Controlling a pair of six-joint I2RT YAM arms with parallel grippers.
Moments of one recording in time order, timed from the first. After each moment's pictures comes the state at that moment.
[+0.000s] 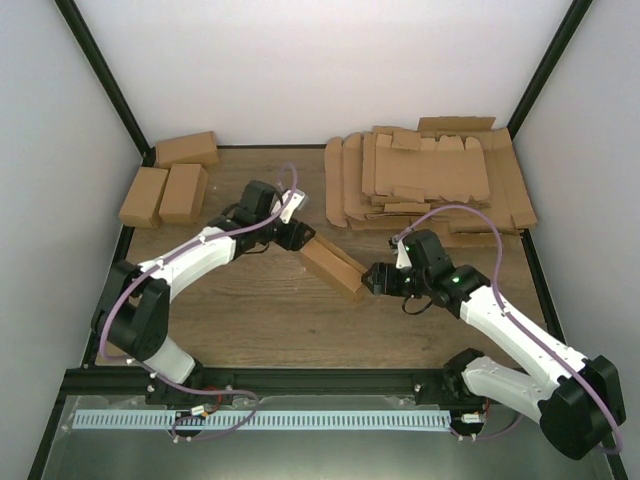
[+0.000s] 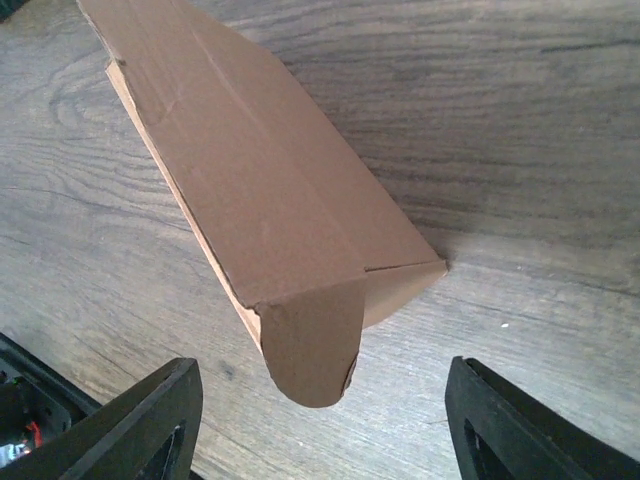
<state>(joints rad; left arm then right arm) -0.49 1.56 1.04 -0.21 0.35 -0.04 0.55 0.99 0.70 -0.58 -0.27 0.58</state>
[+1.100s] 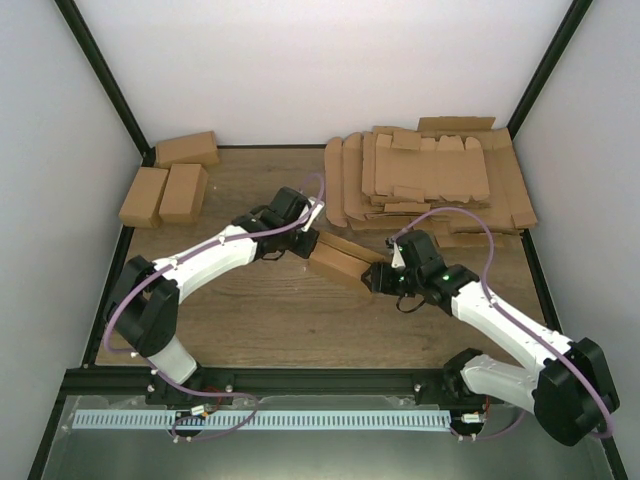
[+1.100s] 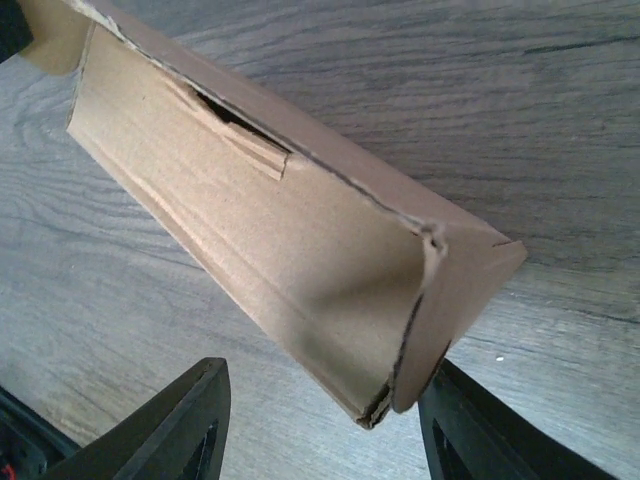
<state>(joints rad) -0.67 1.64 1.17 -0.43 0.07 -0.11 0.55 1.07 0.65 -0.46 -0.26 0.62</state>
